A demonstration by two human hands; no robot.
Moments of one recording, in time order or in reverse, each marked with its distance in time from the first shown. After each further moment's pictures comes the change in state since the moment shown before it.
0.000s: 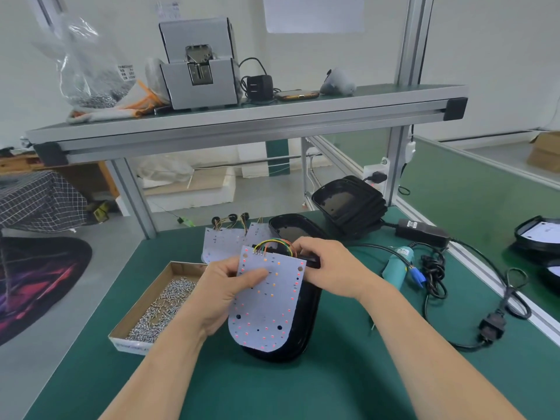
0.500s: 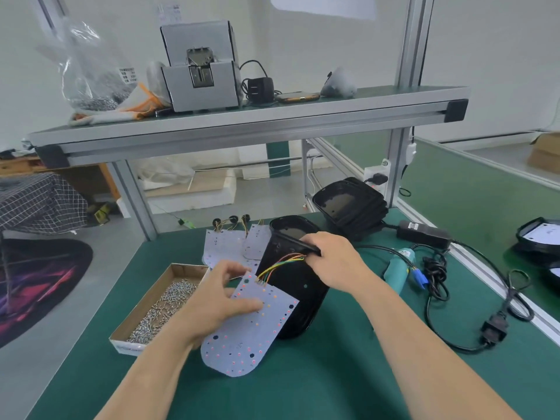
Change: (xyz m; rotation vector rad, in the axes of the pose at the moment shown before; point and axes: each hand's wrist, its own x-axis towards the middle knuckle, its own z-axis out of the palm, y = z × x) left_hand -0.010 -0.005 -0.019 0.359 0.009 -0.094; right_hand 0.016 0.006 0.000 -0.235 0.111 0.180
